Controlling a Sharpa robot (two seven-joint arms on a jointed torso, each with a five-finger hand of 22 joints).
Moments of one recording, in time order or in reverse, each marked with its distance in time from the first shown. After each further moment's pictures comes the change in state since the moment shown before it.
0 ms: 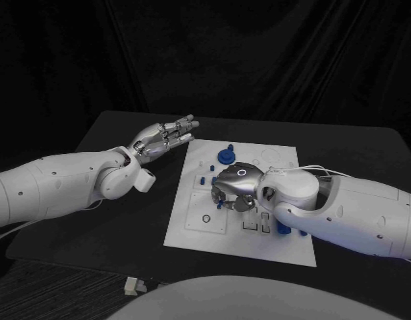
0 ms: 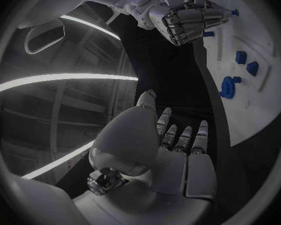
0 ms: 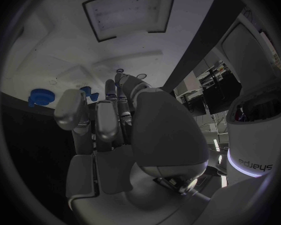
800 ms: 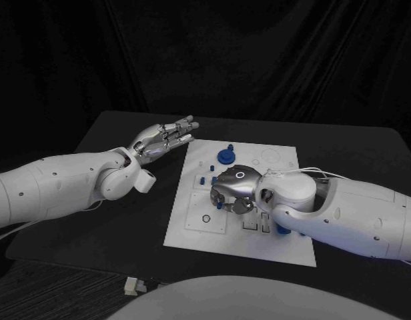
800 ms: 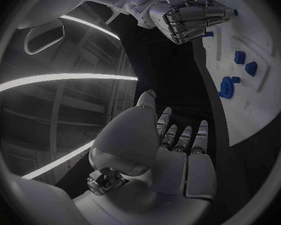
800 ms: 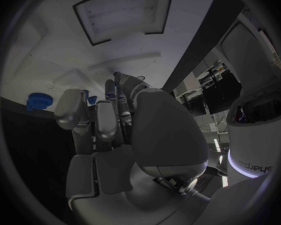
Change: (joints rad) left arm -0.004 0.003 0.000 -0.003 0.000 -0.003 0.000; left_hand 0.000 0.000 0.000 0.000 0.005 0.007 0.007 0.004 0.001 -0.004 0.004 0.000 0.000 0.000 0.000 0.000 0.000 0.000 0.004 0.003 0.000 0.006; right arm -0.012 0.009 0.000 -0.006 -0.001 0.007 -0.002; right_hand 0.000 0.000 0.004 -0.004 0.004 -0.005 0.005 -0.008 -0.001 0.000 0.000 -0.005 0.000 -0.004 0.004 0.000 -0.006 0.000 0.000 0.000 -0.006 0.000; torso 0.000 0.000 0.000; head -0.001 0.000
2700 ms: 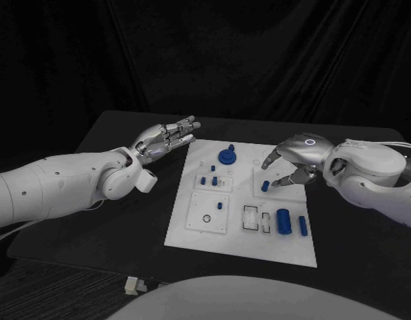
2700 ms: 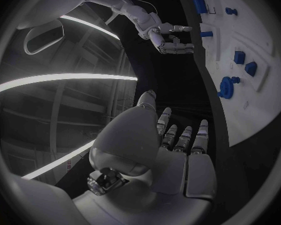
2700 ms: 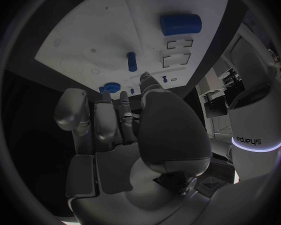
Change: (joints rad) left arm -0.002 0.005 0.000 -0.004 0.000 -0.002 0.000; left_hand 0.004 0.004 0.003 0.003 0.004 -0.004 -0.011 0.000 0.000 0.000 0.000 0.000 -0.001 0.000 0.000 0.000 0.000 0.000 0.014 0.014 0.008 0.018; right arm 0.136 -0.302 0.000 0.048 0.062 -0.017 -0.003; right_hand -0.098 -0.021 -0.314 0.243 -0.128 -0.197 -0.126 -0.093 -0.138 -0.309 0.039 -0.086 -0.038 0.010 0.010 0.008 -0.012 0.031 0.027 0.009 -0.023 0.000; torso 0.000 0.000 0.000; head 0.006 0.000
